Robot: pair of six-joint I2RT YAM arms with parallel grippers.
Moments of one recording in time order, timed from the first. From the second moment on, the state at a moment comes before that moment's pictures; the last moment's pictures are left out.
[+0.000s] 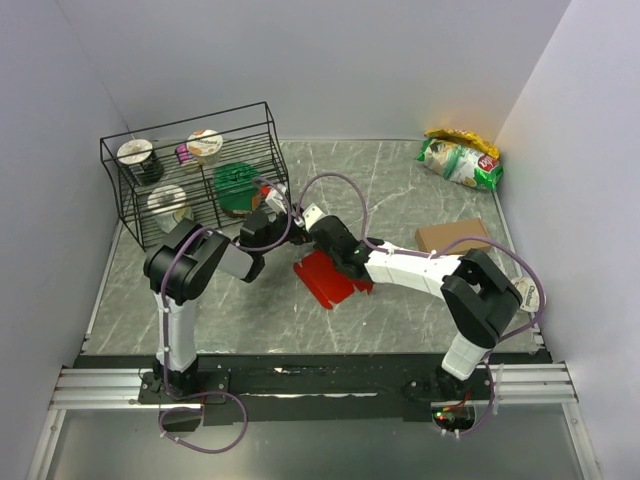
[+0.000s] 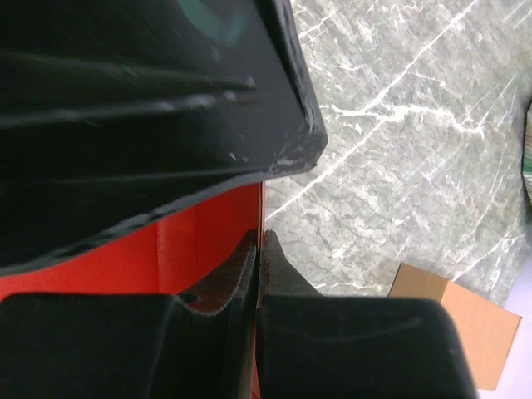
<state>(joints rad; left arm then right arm) -0.49 2.00 0.80 1.17 0.46 -0.91 0.83 1.68 1.04 -0.18 0.54 -0.24</state>
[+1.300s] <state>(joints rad) -0.55 2.05 0.84 1.13 0.44 -0.89 0.78 1.55 1.03 -0.28 0.30 -0.05</state>
